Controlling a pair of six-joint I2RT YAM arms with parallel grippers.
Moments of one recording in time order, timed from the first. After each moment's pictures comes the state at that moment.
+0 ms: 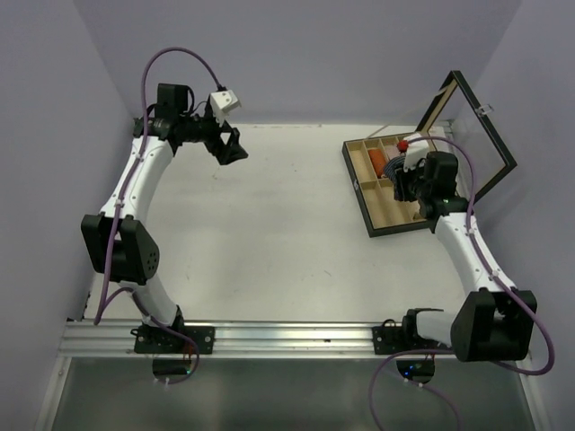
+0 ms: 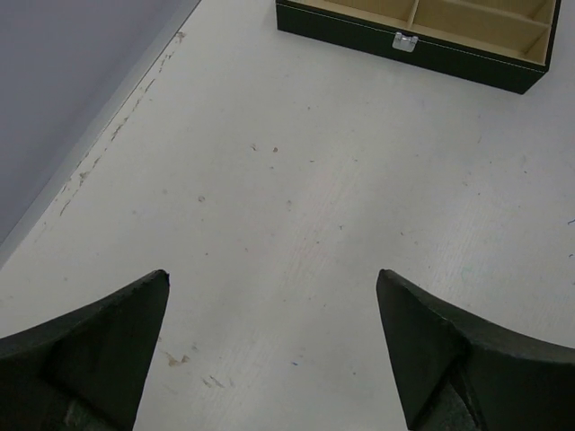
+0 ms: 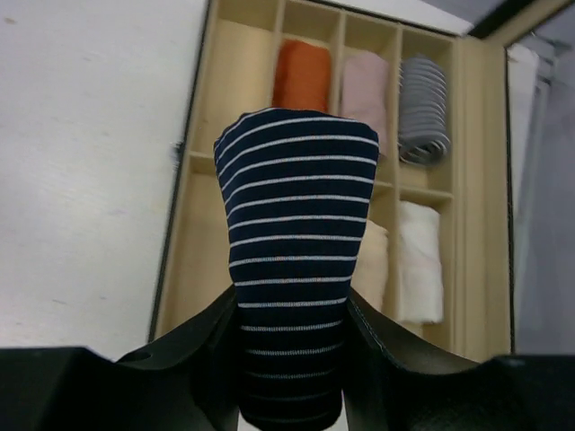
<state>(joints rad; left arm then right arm) -0.11 1.76 1.75 -0.72 0.79 0.59 0.02 1.23 0.96 -0.27 -0.14 -0.30</state>
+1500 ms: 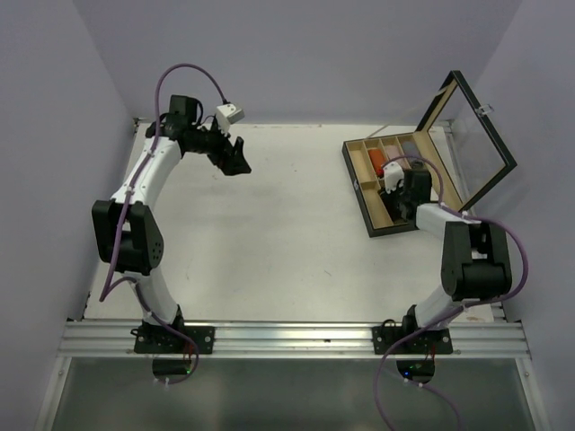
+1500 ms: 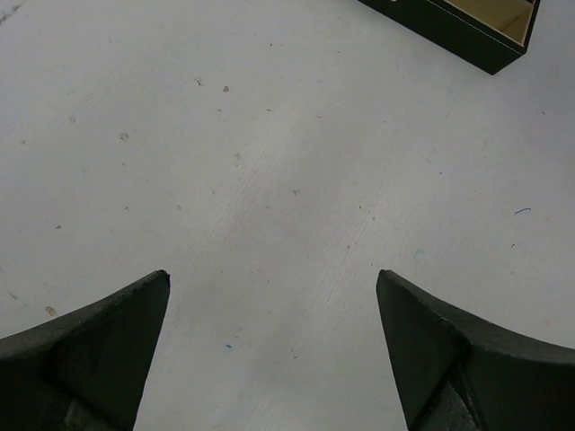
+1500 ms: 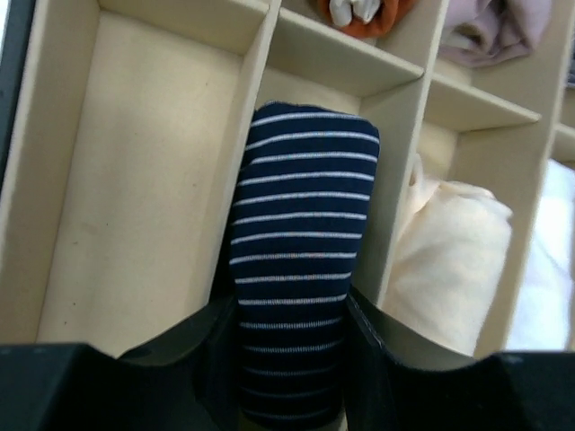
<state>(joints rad) -0.11 1.84 1.69 -0.74 0.80 0.47 0.02 1.60 0.78 0.04 0.02 -0.51</state>
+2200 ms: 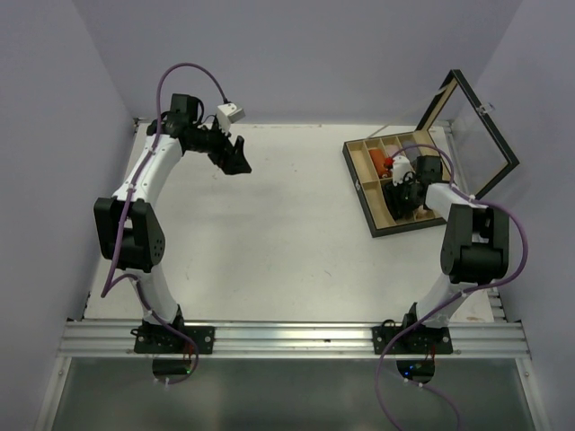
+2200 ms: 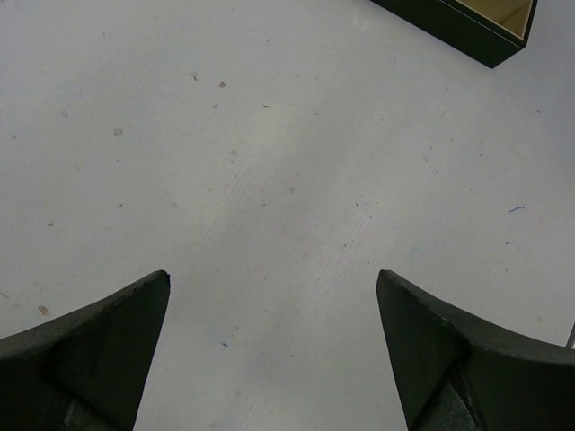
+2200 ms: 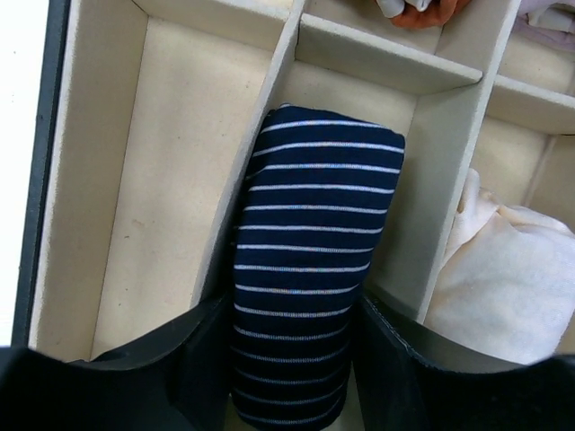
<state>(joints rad) -0.11 1.87 1.73 -0.78 0.81 0.47 -0.11 1.75 1.05 -0.32 -0.27 -0.50</state>
